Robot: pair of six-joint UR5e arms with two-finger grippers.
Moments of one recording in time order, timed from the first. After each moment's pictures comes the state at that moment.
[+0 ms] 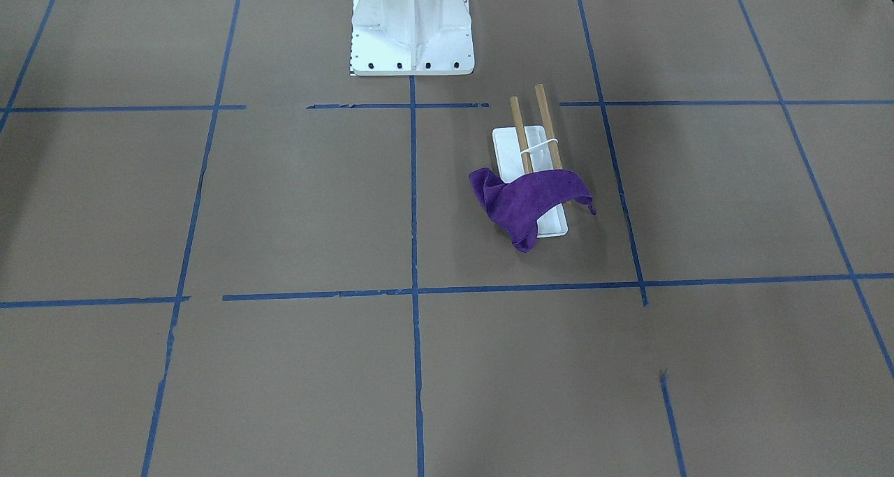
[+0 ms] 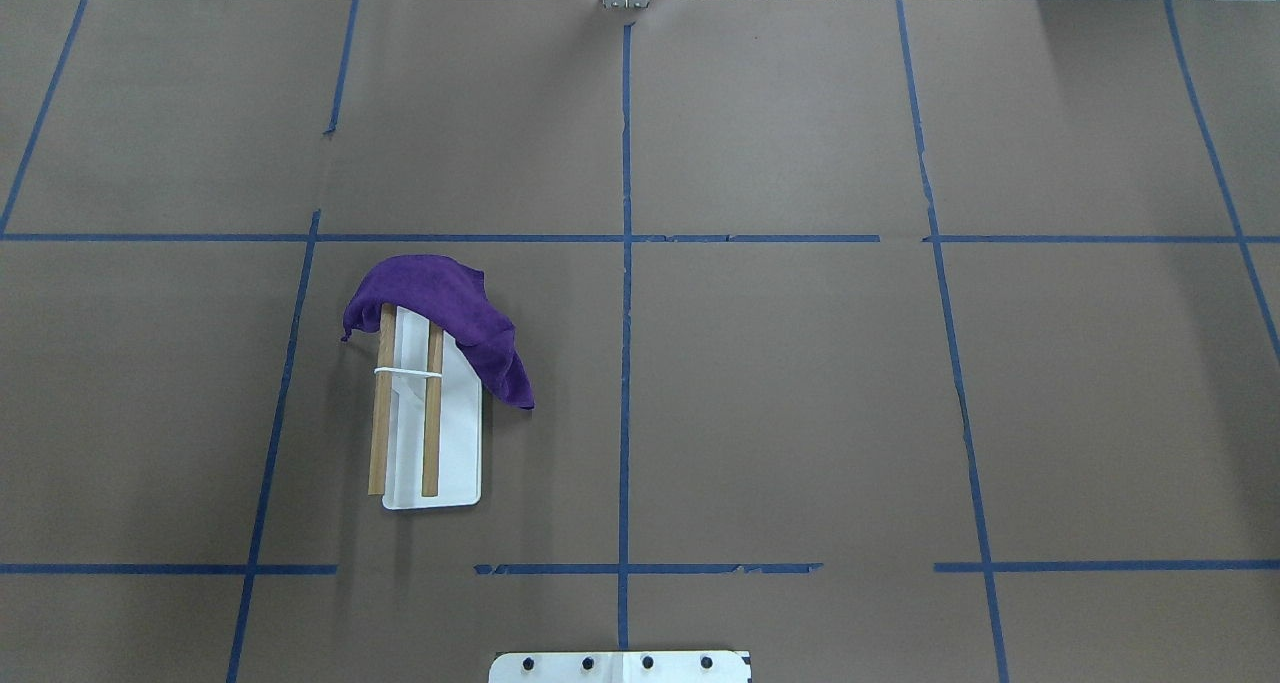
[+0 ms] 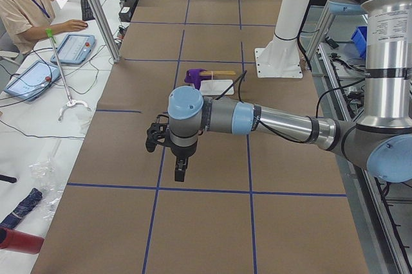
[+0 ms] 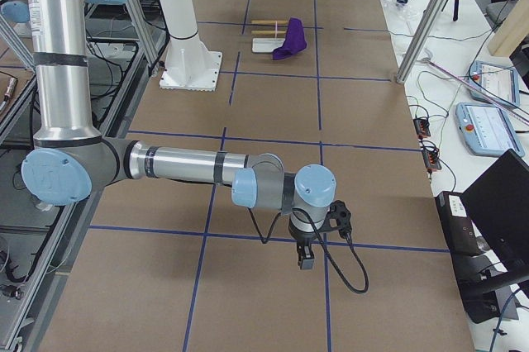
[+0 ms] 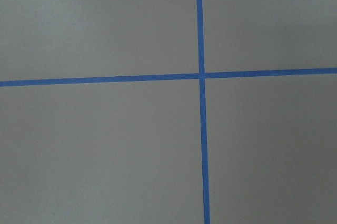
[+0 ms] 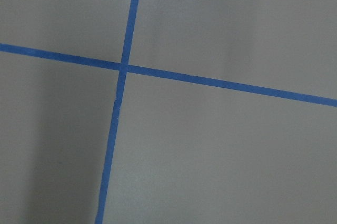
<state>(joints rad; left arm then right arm) -1.64 -1.49 -1.86 -1.46 -2.29 0.04 1.62 -1.56 1.52 -1.58 2.27 -0.21</state>
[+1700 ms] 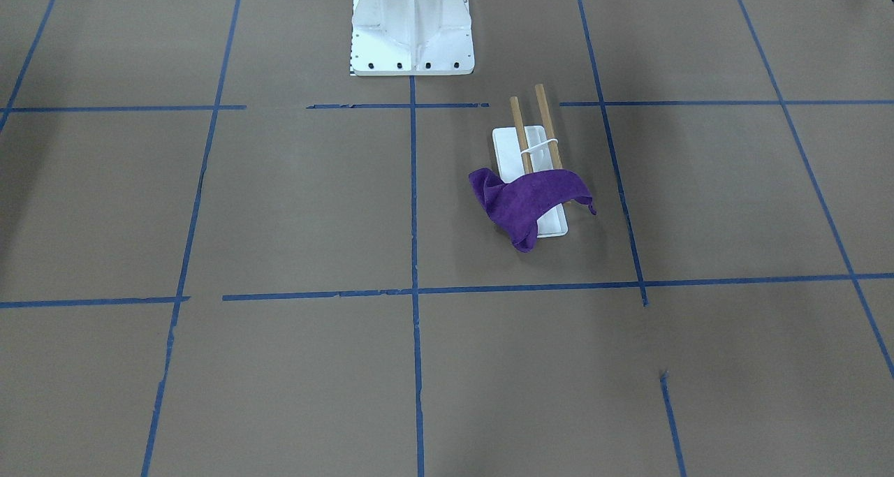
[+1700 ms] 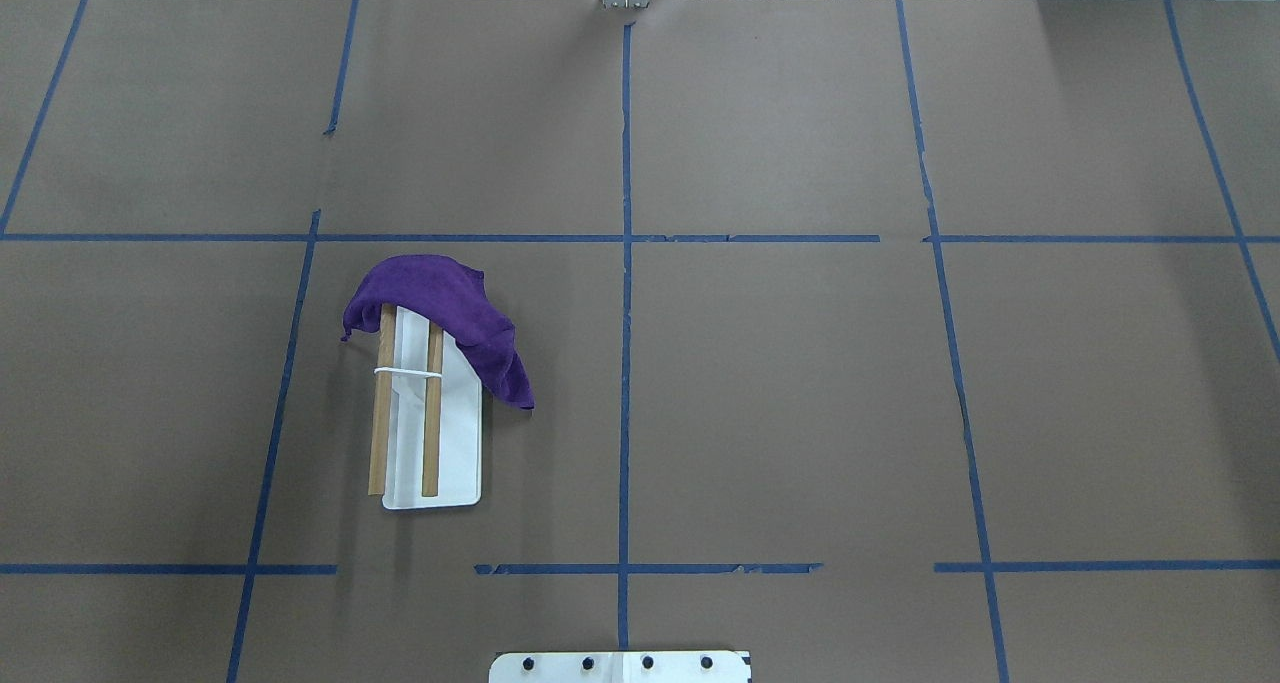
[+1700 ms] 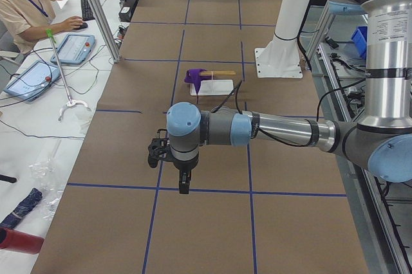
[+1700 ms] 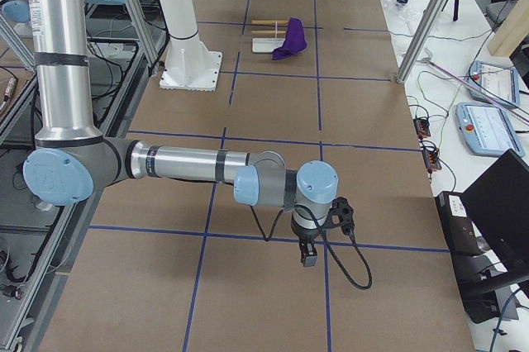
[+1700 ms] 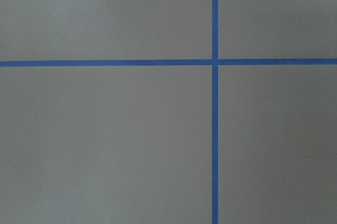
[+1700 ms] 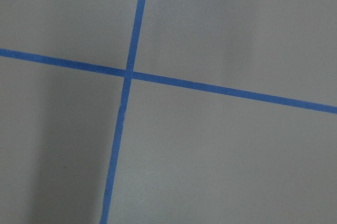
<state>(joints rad) -1.64 -1.48 -1.79 -1.46 -2.30 0.03 1.62 -1.55 1.53 -1.58 2.27 -0.21</state>
